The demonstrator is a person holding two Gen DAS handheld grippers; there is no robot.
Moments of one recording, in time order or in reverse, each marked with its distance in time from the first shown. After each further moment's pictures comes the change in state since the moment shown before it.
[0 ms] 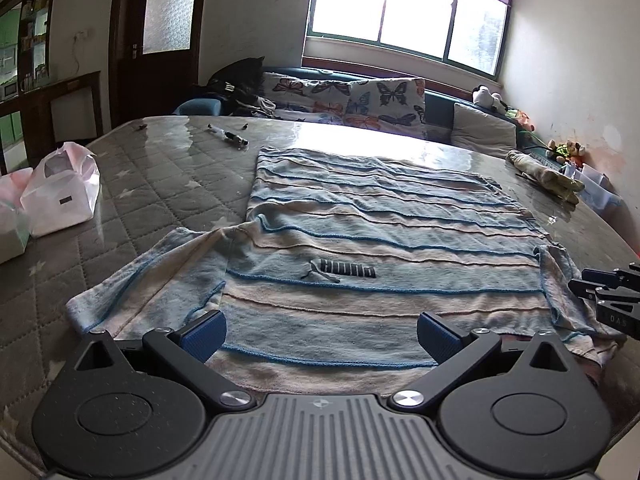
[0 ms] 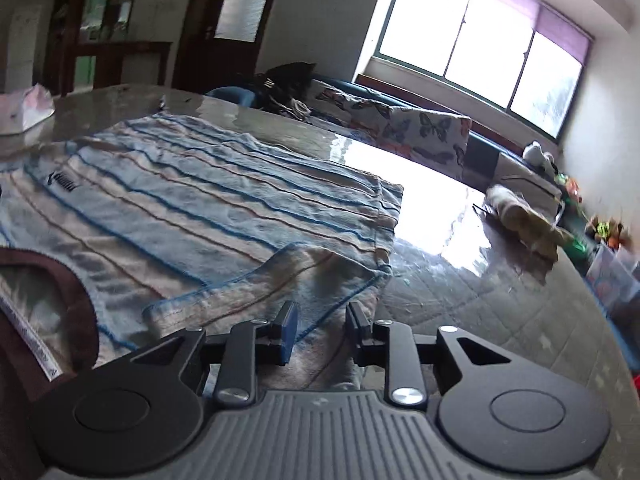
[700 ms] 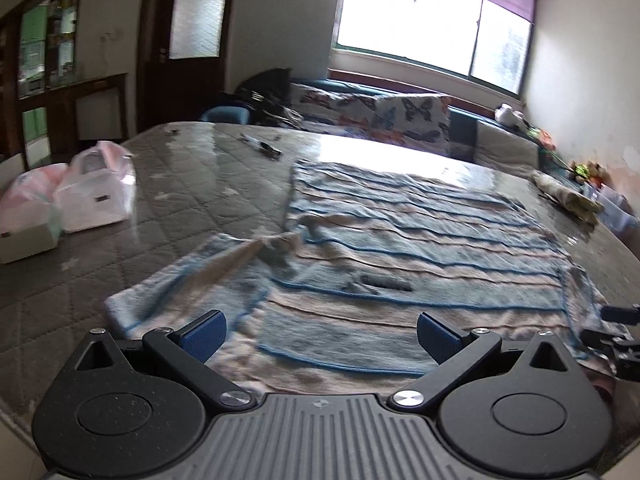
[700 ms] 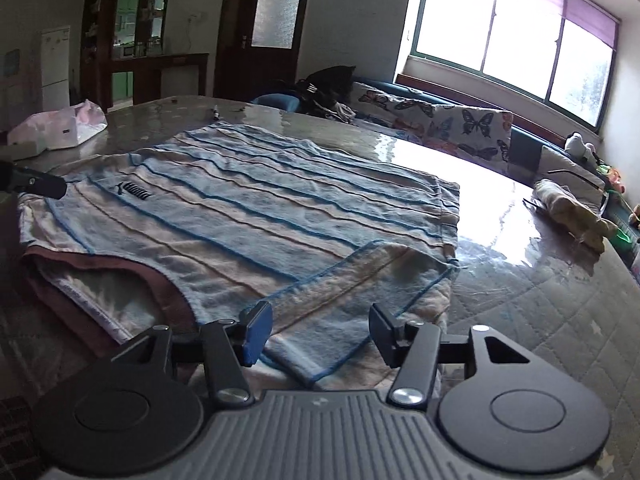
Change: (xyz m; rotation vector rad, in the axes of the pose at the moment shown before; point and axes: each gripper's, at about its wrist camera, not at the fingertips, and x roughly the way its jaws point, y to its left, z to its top) left arm -0.012 0.024 -0.002 -0.058 -0.056 0.085; right arm -0.021 0.022 -0.003 0.023 -0.009 0.161
